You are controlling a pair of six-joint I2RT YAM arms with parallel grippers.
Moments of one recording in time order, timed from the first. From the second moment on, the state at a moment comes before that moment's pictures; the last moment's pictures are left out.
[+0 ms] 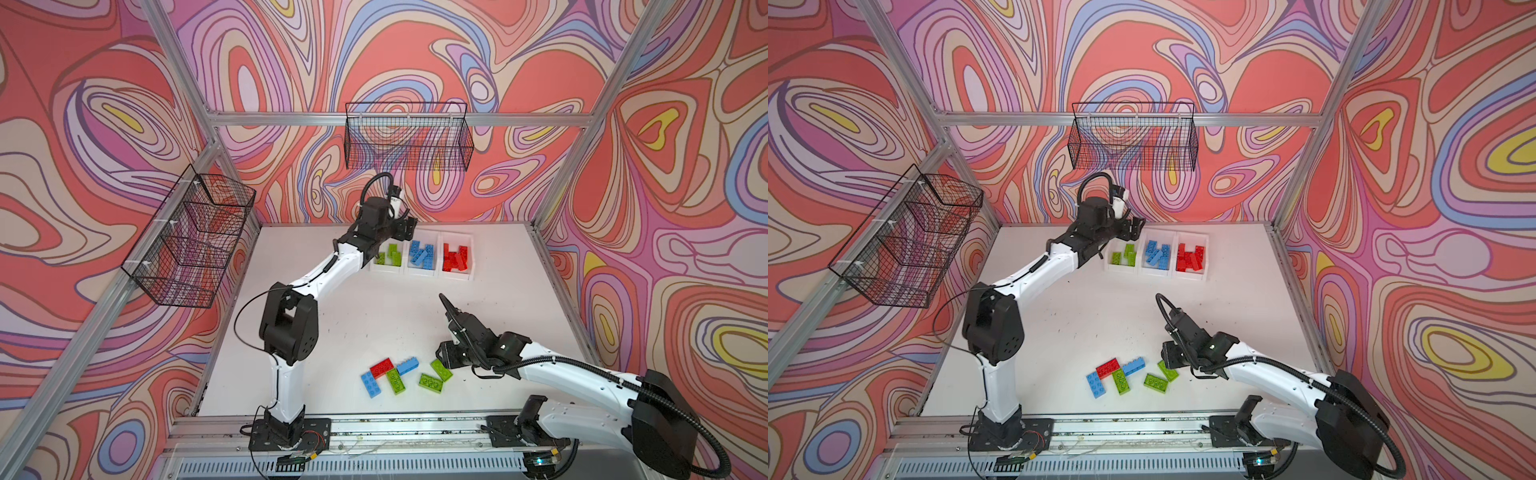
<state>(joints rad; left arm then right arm) -0.47 1.93 1.68 -0.07 0.08 -0.13 0.83 1.15 0.60 -0.50 0.00 0.62</state>
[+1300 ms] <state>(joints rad) -0.36 1.43 1.06 -0.18 0.04 -0.07 0.64 1.57 1.18 -0.55 0.19 0.47</state>
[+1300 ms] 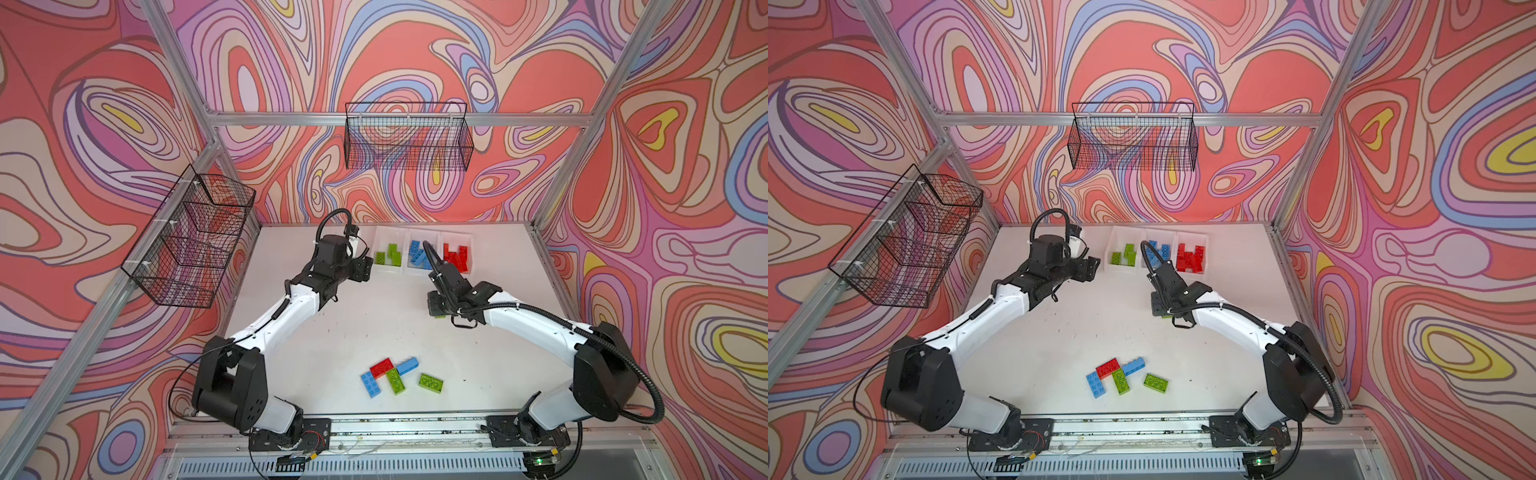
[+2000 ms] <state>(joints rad) -0.56 1.00 0.63 -0.41 -0.02 -0.44 0.55 2.34 2.00 -0.31 -0.02 0.35</state>
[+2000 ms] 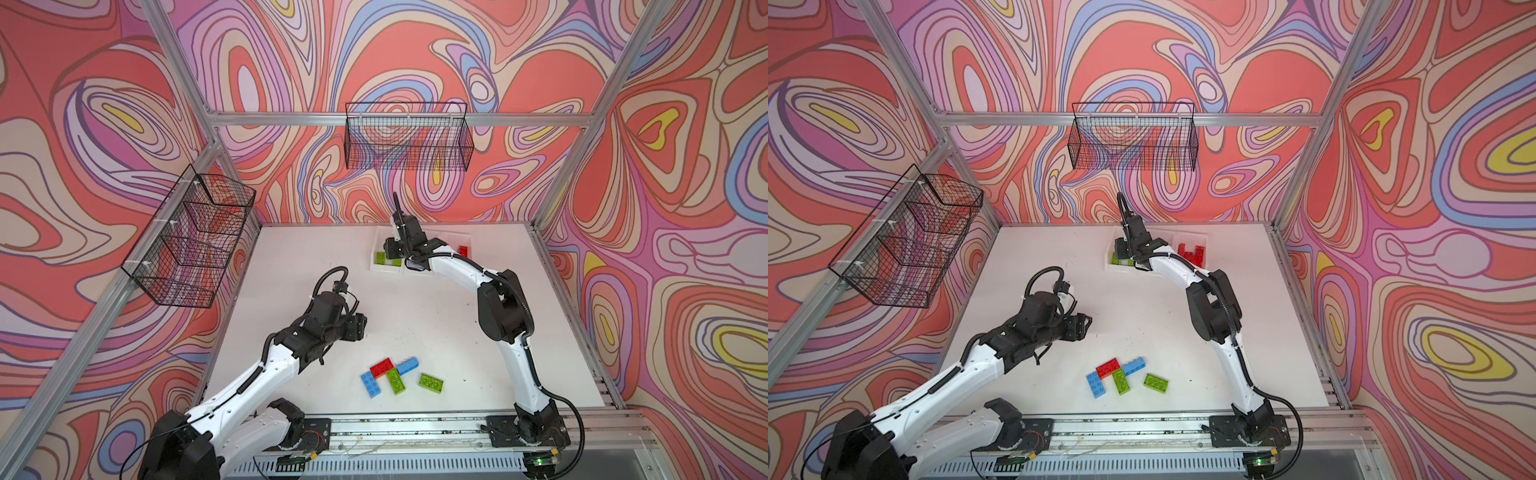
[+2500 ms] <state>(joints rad) -0.77 0.98 0.62 -0.58 -0.19 -0.66 0.50 2.36 1.96 -0.19 -0.06 0.36</state>
